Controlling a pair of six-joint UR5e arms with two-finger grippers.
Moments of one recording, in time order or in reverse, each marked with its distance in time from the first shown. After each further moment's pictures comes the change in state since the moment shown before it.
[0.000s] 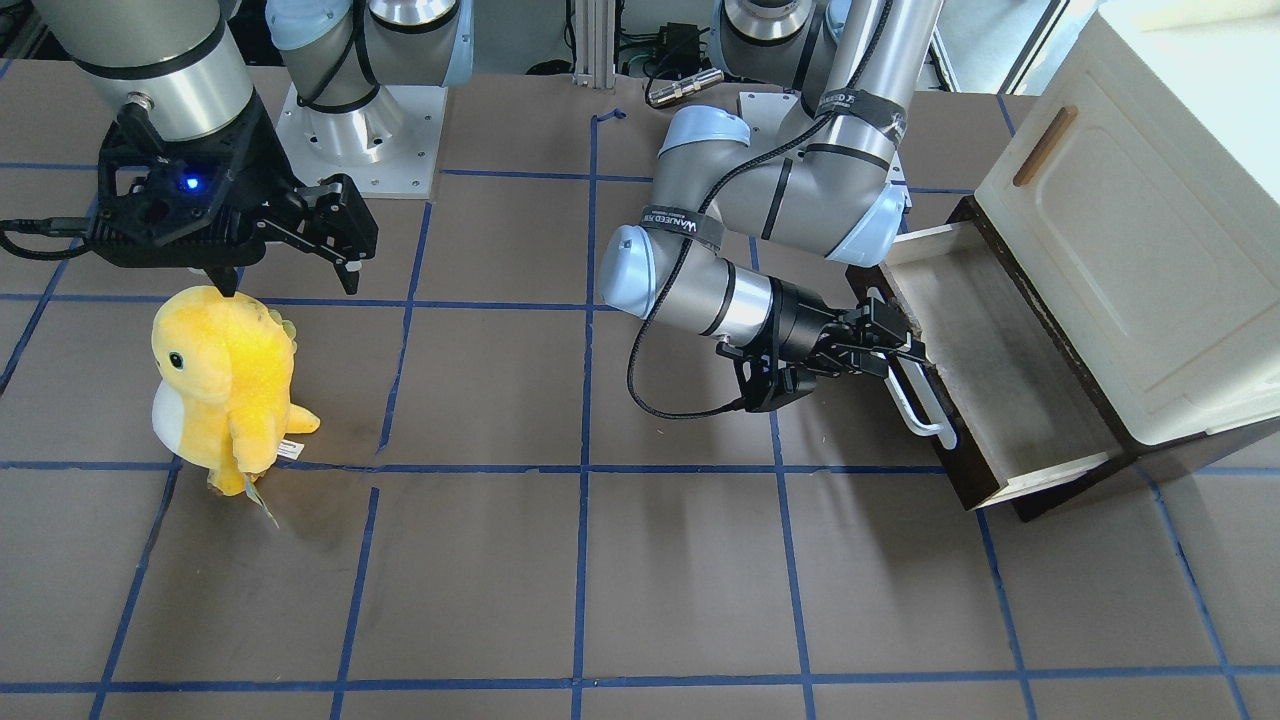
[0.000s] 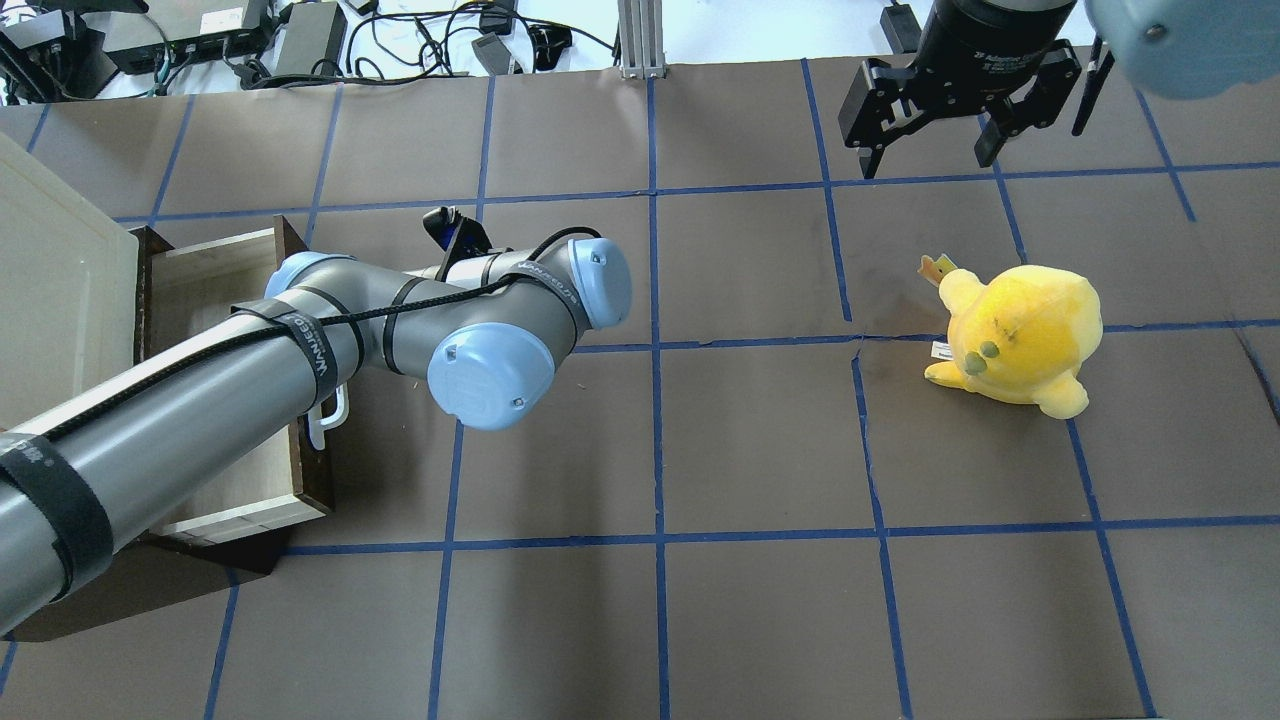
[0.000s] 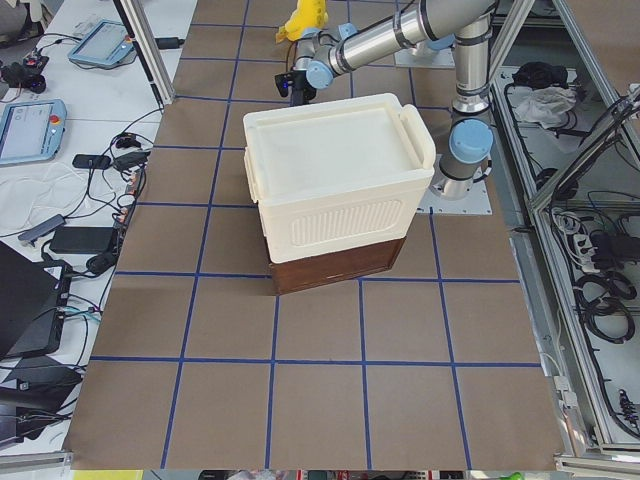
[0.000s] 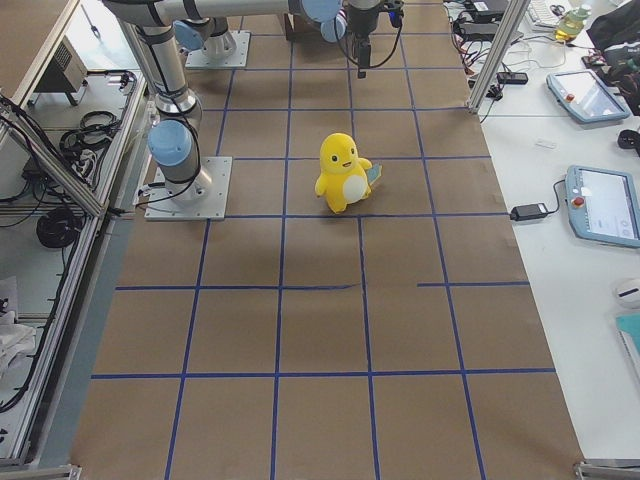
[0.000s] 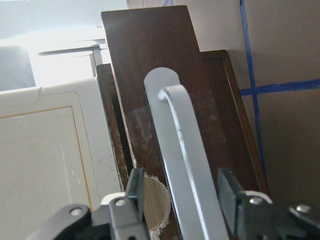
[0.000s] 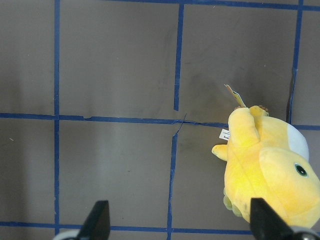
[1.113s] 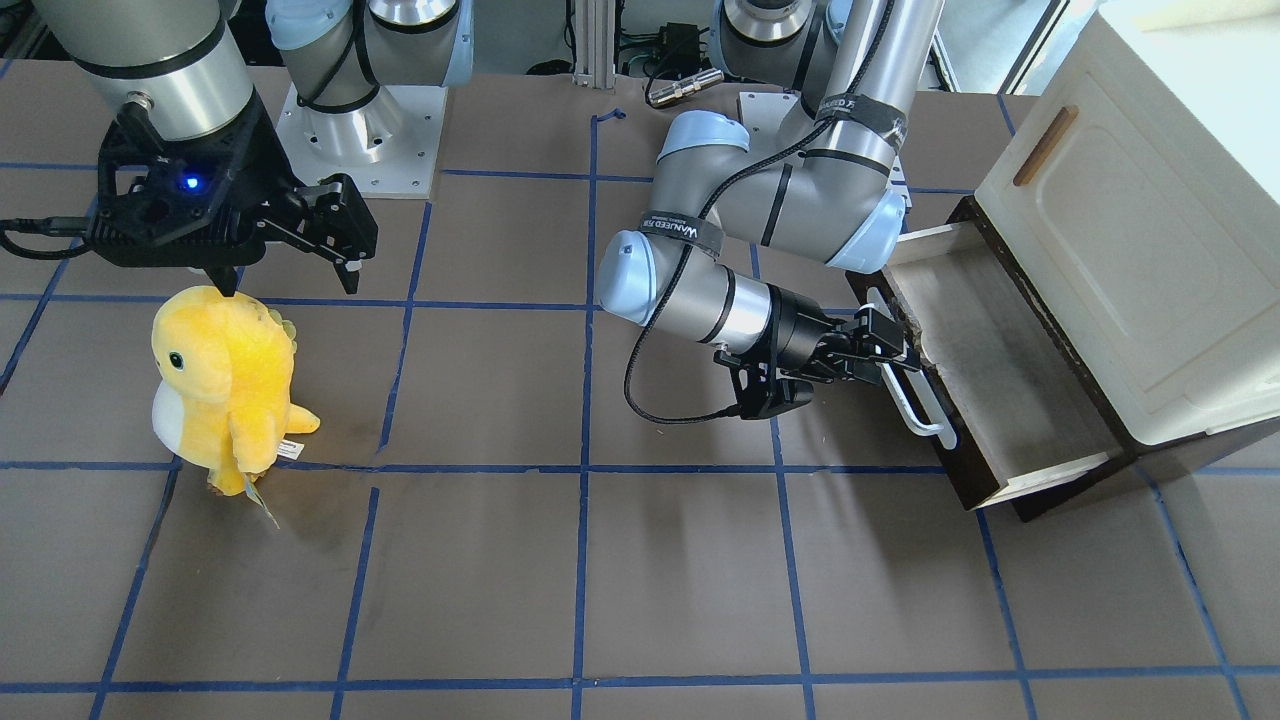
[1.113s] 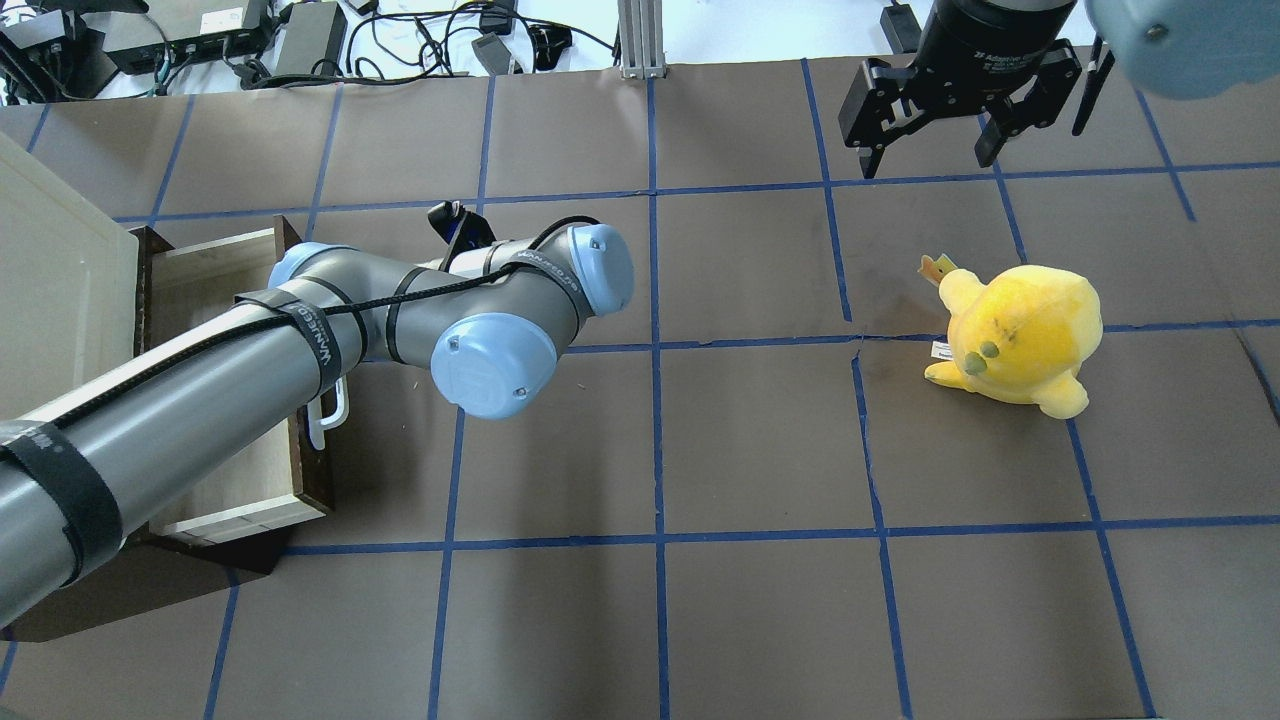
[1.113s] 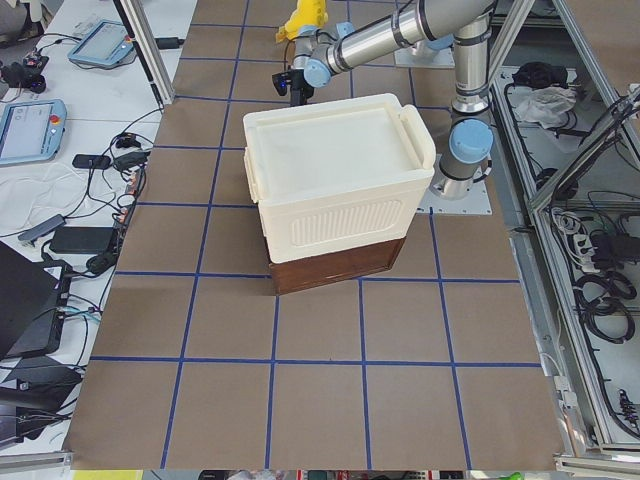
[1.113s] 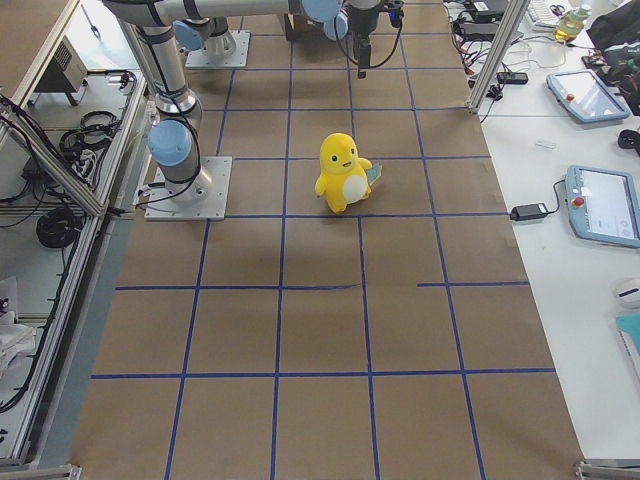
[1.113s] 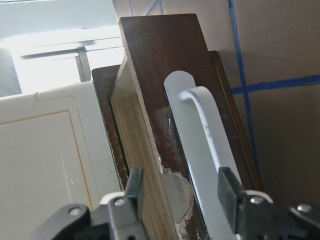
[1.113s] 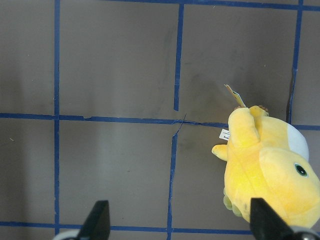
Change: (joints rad) left arm 0.003 -0.019 0.024 0.019 -0.039 0.053; right arm 0.000 0.000 0.000 0.000 0.000 0.000
